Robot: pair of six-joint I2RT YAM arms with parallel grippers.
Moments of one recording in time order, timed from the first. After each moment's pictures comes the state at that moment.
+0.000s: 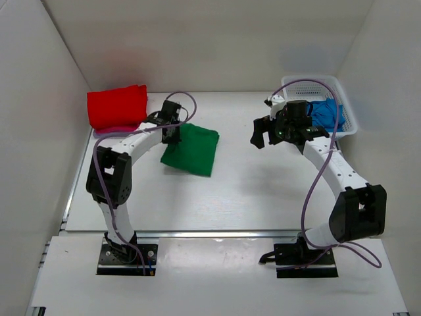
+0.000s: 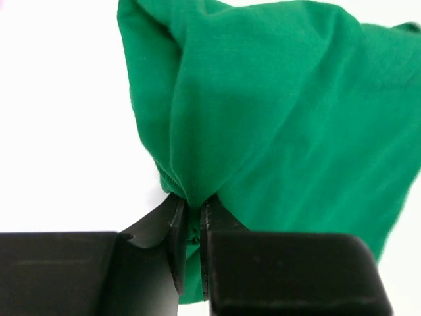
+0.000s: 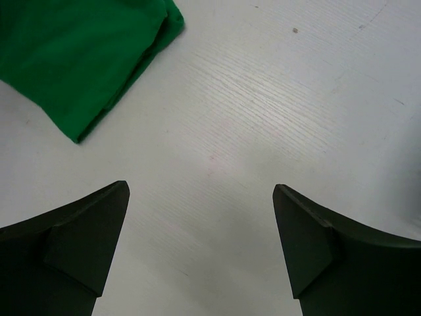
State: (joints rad) left arm -0.38 1.85 1.37 -0.50 -0.20 -0.33; right arm 0.20 1.45 1.18 -0.42 -0.37 -0.12
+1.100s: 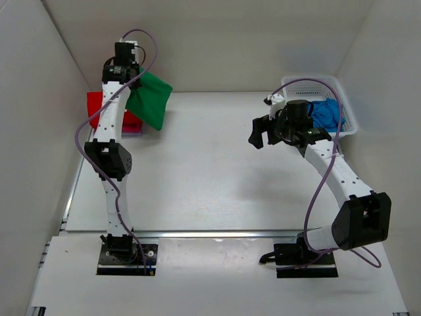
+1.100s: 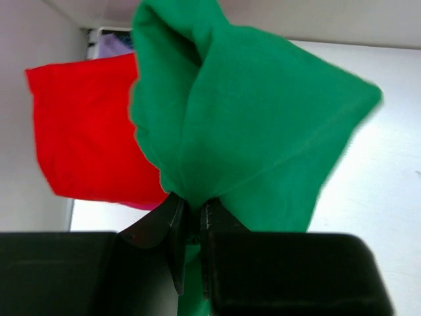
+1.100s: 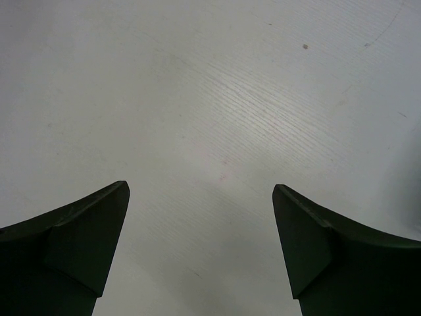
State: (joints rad) left arm -0.09 2.26 2.55 -0.95 -0.28 -0.01; right arm 0.23 1.39 1.18 -0.43 -0.38 -0.10
